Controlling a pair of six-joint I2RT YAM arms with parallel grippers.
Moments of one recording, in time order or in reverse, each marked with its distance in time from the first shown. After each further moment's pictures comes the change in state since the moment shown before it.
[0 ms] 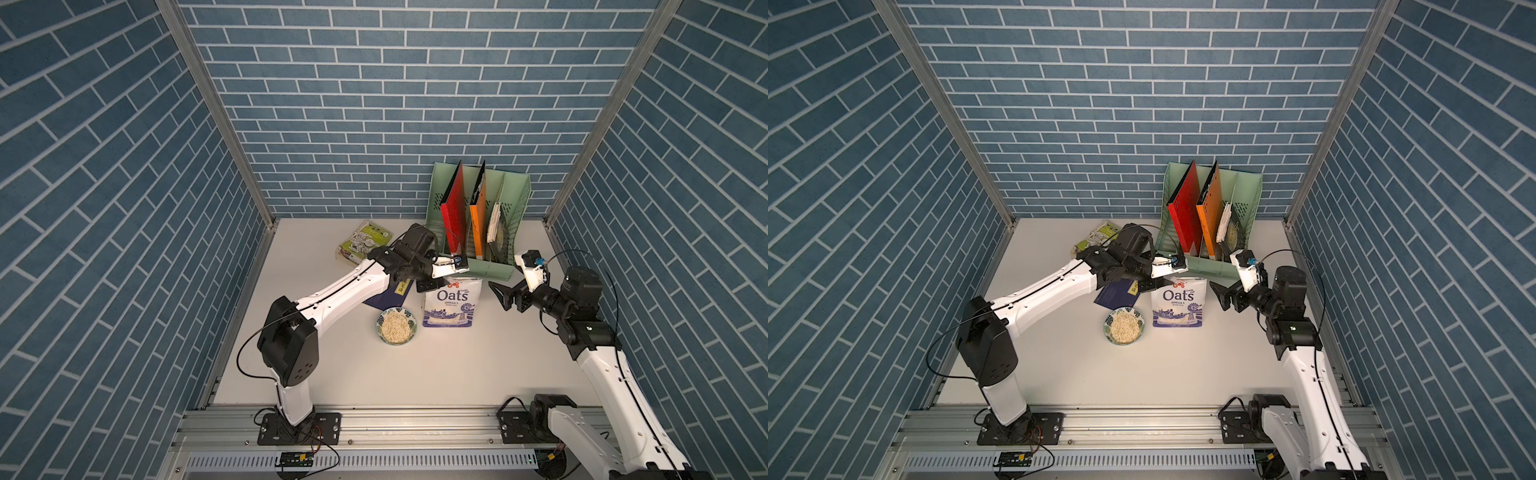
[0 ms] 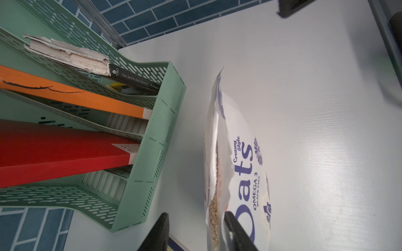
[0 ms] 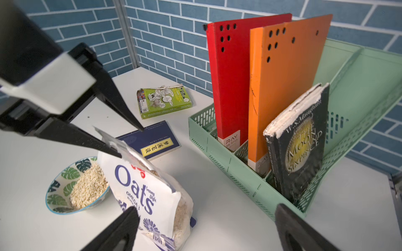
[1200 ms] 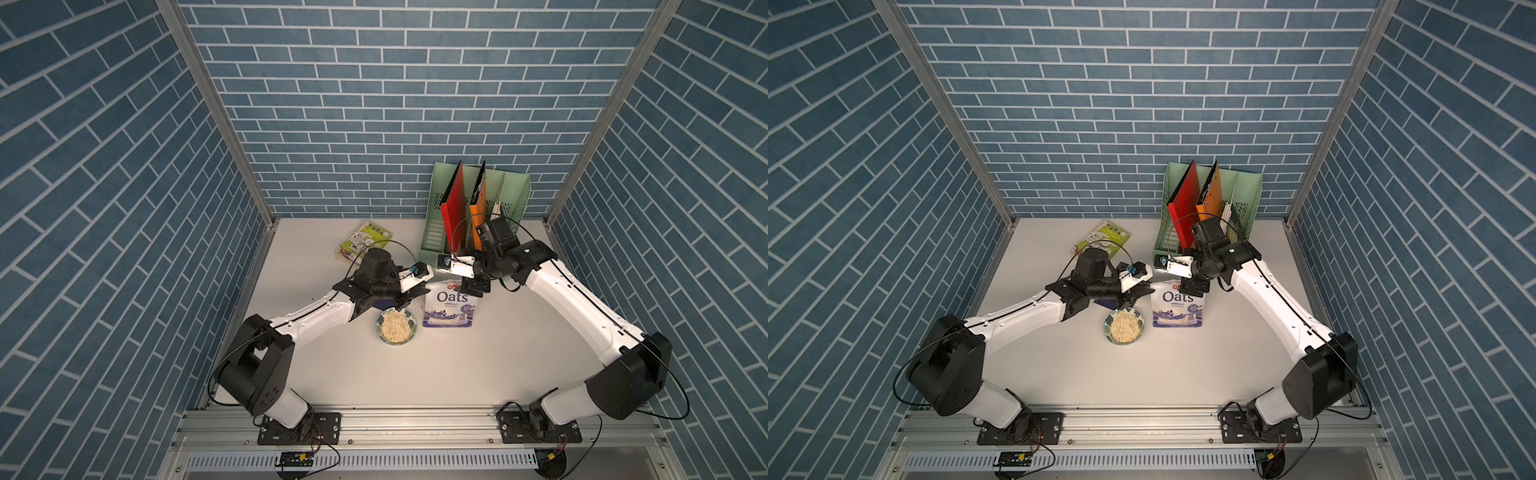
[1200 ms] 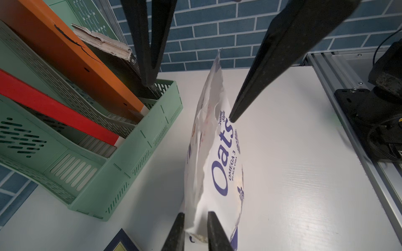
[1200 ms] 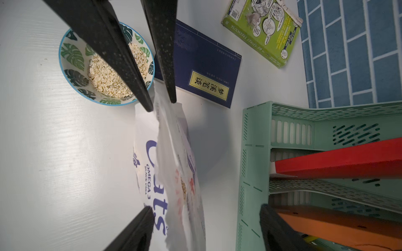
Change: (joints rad) left arm 0.156 -0.236 -0.606 0.646 0.315 -0.262; right arm 0.491 0.641 0.731 -0.704 0.431 -0.628
